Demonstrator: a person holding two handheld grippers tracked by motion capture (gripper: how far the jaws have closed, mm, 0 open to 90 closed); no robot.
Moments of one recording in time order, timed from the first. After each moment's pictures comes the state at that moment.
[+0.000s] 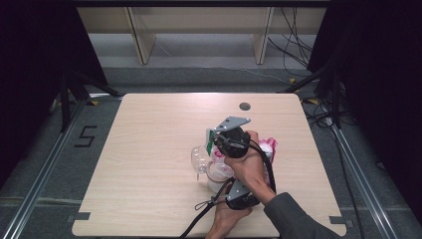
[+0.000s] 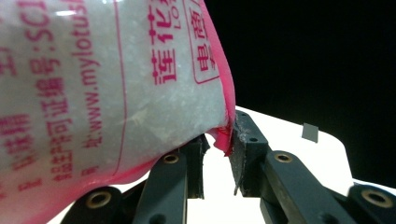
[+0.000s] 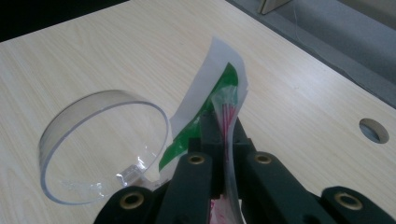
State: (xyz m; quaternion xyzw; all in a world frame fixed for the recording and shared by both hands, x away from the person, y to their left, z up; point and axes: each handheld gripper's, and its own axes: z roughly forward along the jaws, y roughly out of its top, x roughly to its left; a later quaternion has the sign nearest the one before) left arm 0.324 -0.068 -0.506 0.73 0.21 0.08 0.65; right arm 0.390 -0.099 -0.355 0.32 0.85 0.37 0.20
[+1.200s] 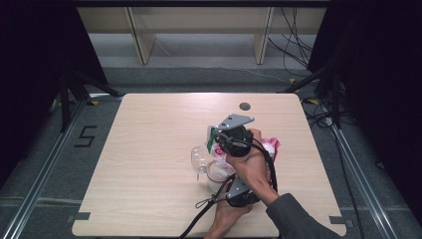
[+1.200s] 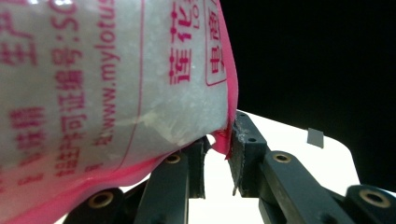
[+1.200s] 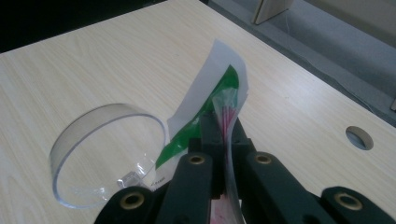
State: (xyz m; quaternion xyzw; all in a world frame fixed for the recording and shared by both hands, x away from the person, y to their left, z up) left arm 0.331 -0.070 -0.507 0.72 0.21 0.08 0.66; right arm 0.385 -0.103 -0.341 0.31 0.84 0.38 0.22
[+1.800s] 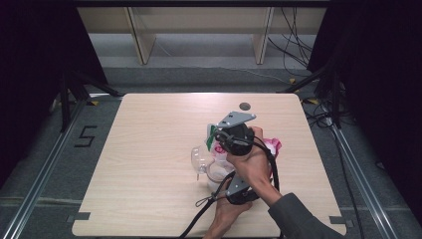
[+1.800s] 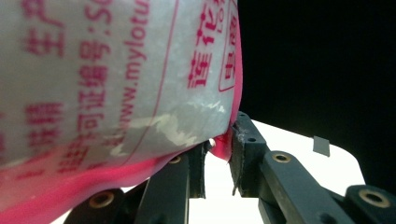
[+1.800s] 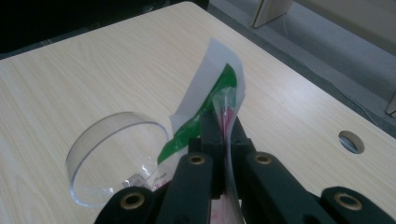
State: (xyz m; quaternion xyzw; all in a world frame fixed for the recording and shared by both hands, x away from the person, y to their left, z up) left arm 0.339 -0.067 -0.508 0.71 0.22 0.12 0.66; right arm 0.379 -0.102 -0.328 0.31 0.84 0.38 0.22
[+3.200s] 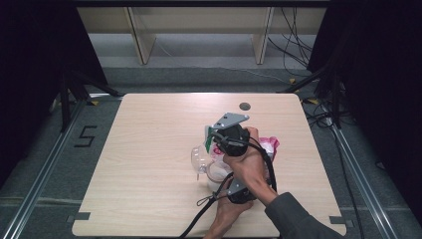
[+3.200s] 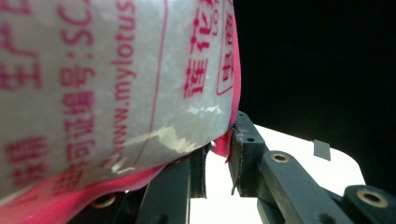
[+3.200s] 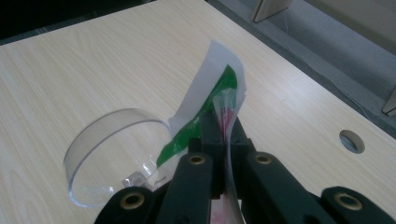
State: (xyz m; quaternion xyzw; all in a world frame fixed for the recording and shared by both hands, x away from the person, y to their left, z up) left arm 0.340 -0.074 -0.507 0.70 0.21 0.10 0.68; right arm 0.379 -0.093 -0.332 0.31 0.85 0.36 0.23
